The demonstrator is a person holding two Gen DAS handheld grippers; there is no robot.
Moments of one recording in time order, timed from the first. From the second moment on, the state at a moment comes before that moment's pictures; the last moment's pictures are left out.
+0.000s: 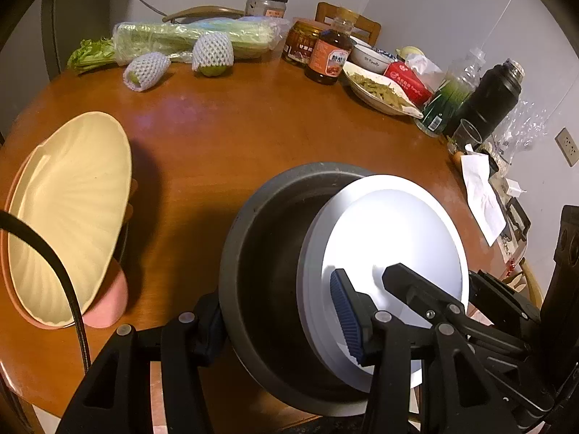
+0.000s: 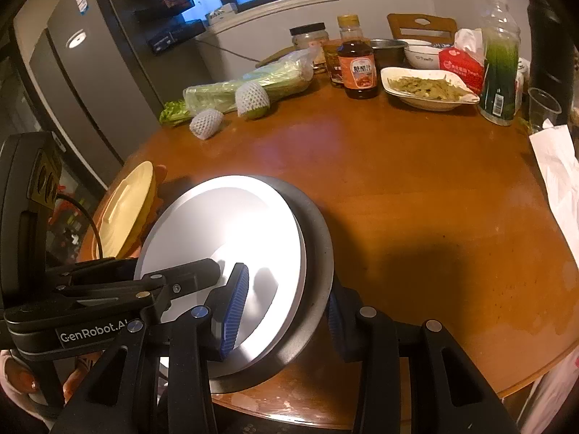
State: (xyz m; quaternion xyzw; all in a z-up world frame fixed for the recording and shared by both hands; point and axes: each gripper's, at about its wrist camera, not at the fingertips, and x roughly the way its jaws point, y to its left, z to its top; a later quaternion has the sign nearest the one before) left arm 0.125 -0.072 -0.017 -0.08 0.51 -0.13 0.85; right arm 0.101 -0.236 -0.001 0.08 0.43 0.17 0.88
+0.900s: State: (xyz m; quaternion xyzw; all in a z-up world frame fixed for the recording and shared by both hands) left arm 0.103 -0.010 0.010 -0.11 0.47 -0.10 0.87; right arm 0.099 -0.177 0.032 0.04 0.40 0.22 0.89
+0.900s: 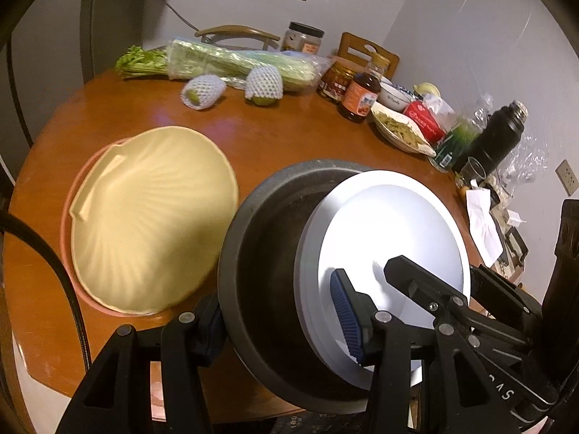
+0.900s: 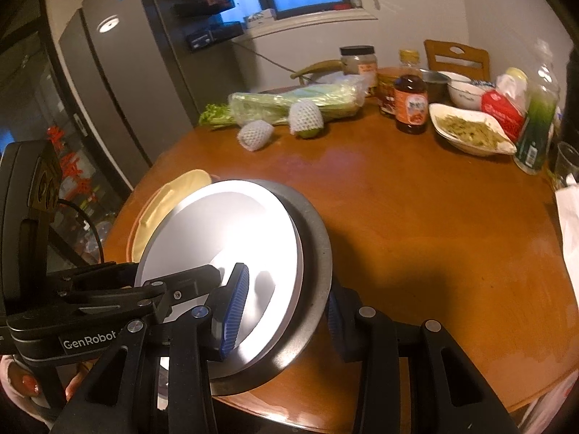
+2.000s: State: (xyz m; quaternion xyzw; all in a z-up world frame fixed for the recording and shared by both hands) left arm 0.096 0.065 0.023 -0.15 0.44 -0.05 0.88; right arm 0.113 -0.098 0.047 -0.01 0.39 0.26 0.88
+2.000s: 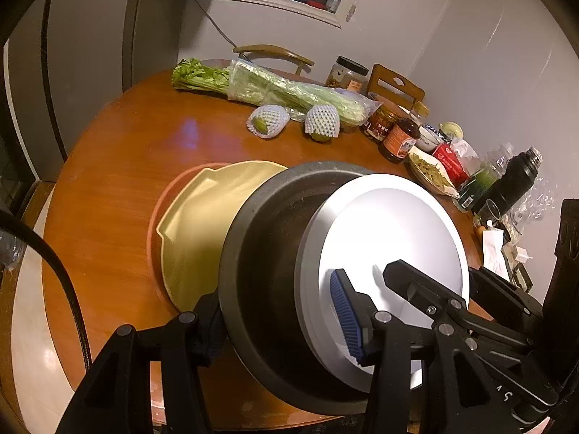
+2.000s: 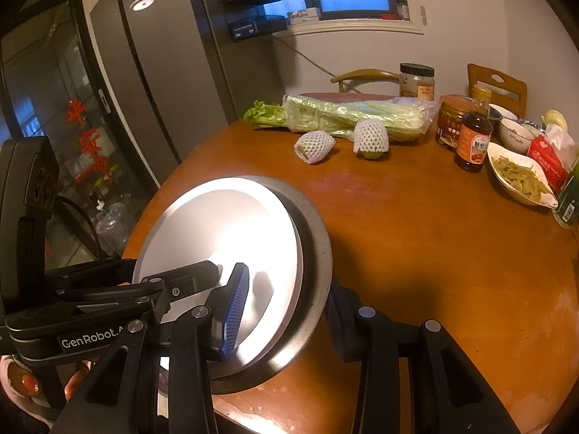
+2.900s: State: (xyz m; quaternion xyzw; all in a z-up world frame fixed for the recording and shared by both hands) left arm 0.107 0.111 0.033 -0.15 0.44 -0.05 0.89; right arm 0.127 -0.051 0.059 -0.01 0.38 0.26 0.89
